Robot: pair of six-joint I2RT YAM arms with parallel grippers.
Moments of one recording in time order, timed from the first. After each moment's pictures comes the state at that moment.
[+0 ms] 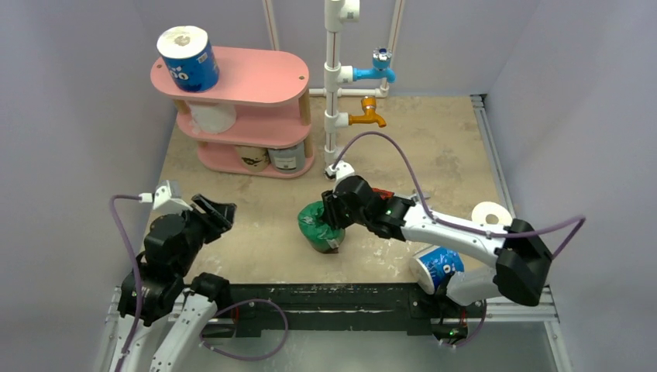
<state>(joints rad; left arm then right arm) -0.30 0.31 0.84 -0.89 -0.22 -0.75 0.99 1.32 0.91 -0.28 0.17 0.44</state>
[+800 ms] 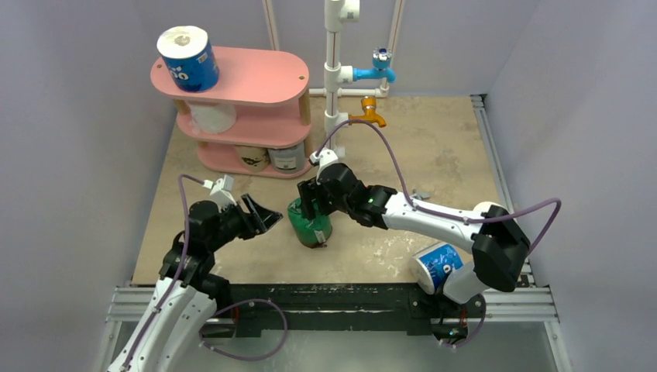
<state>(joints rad) -0.30 0.44 0.46 -0.44 0.32 -0.78 0.99 1.54 1.10 -0.20 0.17 0.39</state>
